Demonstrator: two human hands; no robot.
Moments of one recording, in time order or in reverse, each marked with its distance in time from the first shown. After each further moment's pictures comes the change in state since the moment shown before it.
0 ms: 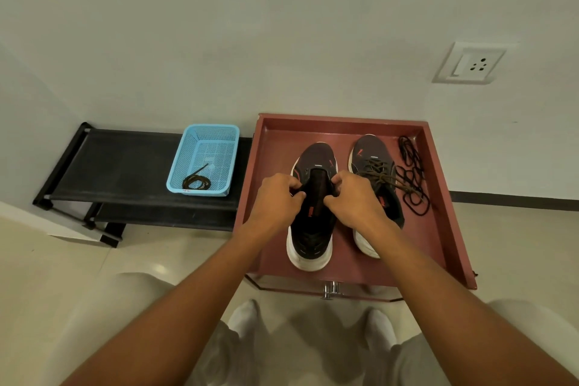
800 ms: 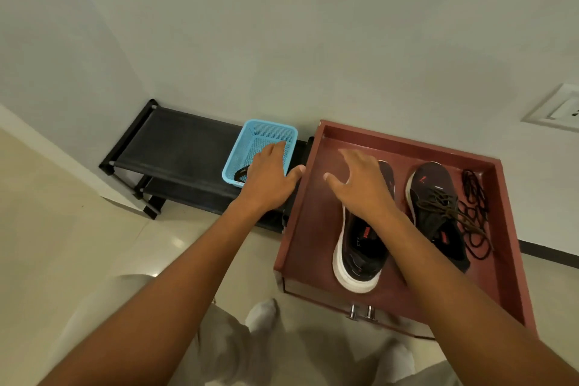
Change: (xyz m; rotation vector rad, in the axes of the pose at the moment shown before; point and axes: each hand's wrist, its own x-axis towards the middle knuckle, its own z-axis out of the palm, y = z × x) left_hand 0.016 -0.081 -0.094 0.058 0.172 -0.112; right_hand 0.040 -0.092 0.040 -0.170 0.044 -0.378
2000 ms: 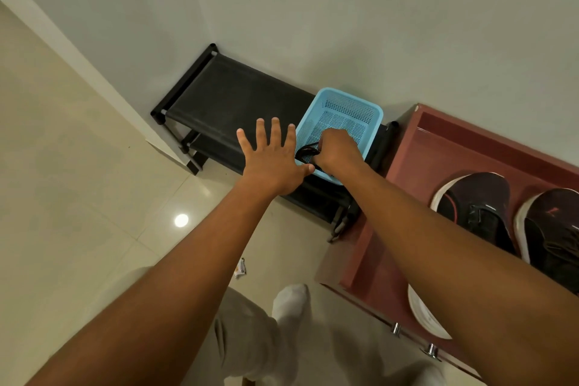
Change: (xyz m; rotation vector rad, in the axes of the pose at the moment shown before) left_hand 0.024 -0.132 -0.029 0.569 -0.197 -0.309; right_hand 0.129 -0.112 0.183 -0.196 -0.330 -0.079
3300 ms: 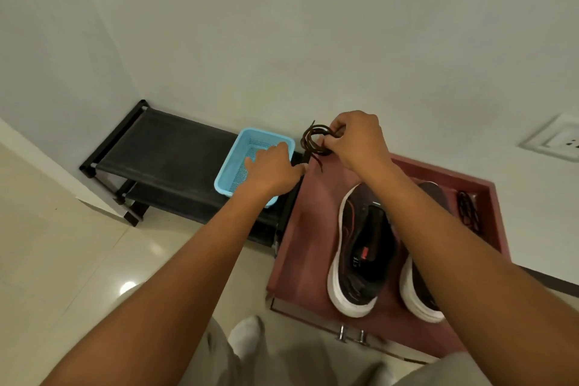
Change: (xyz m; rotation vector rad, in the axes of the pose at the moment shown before) left_hand -0.033 0.132 -0.069 -0.496 0.059 0.173; right_hand -0.109 0.100 -0.177 0.214 0.485 0.022
